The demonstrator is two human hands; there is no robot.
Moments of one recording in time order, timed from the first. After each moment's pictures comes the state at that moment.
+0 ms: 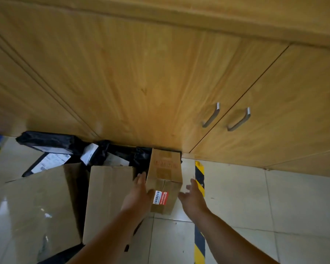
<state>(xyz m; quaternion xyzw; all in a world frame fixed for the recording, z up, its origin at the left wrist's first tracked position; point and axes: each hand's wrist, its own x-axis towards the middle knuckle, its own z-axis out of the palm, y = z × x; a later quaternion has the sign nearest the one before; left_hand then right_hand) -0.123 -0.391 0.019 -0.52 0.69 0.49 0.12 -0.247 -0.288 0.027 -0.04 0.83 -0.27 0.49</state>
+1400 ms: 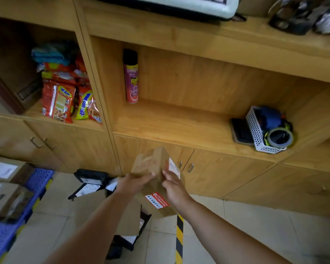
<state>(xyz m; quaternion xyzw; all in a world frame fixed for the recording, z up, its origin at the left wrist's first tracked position) -0.033 -0.371 0.526 -0.58 0.60 0.55 0.02 -0.139 -0.273 0.531 -0.25 0.78 -0.36 0.45</state>
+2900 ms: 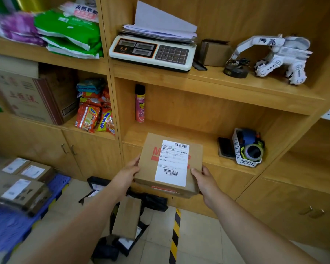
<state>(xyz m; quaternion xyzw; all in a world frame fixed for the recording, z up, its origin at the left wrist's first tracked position) 0.009 -0.243 0.639 -0.44 0.54 0.69 -0.20 -0.193 -0.108 0.649 -0.16 0.75 -0.51 0.39</state>
